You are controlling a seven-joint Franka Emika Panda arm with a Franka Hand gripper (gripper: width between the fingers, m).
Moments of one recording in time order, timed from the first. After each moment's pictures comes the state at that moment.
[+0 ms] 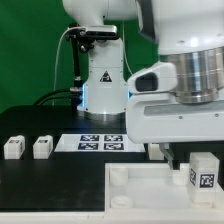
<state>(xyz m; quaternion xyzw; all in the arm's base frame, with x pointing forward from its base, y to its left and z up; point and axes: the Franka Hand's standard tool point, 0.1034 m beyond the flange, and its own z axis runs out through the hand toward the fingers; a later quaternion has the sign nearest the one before) 0.618 0.121 0.076 -0.99 0.09 0.00 0.07</state>
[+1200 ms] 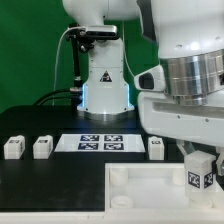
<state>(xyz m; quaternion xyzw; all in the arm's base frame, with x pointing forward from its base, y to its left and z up) 0.620 0.122 0.075 -0.84 0.54 0.05 0.10</state>
